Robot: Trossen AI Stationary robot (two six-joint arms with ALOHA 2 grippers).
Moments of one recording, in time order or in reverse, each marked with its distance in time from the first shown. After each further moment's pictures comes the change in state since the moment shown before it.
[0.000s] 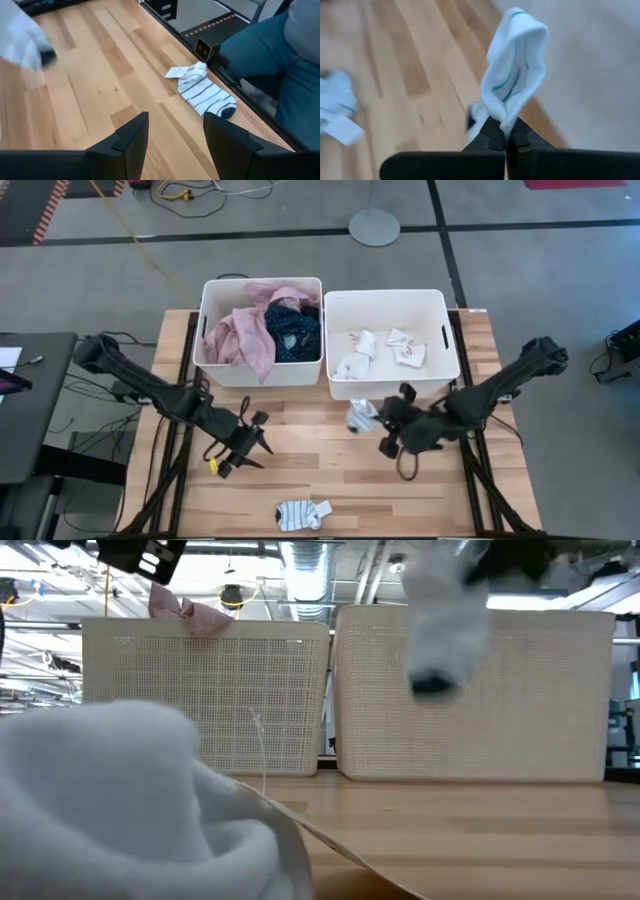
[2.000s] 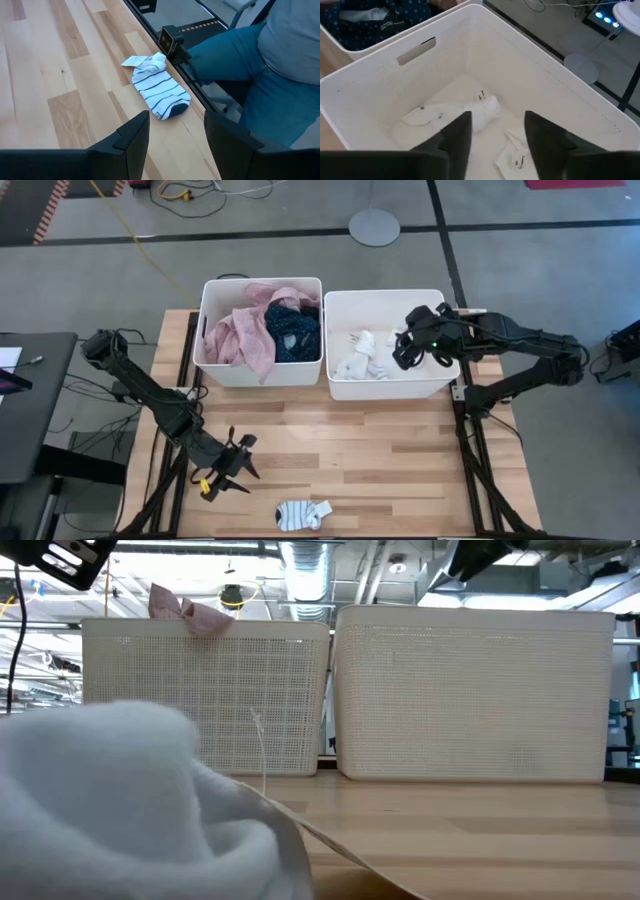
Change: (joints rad) left arm -0.258 0.048 -0.071 0.130 -0.136 -0.303; right arm -0.580 -0.136 0.409 -0.465 0.019 -0.346
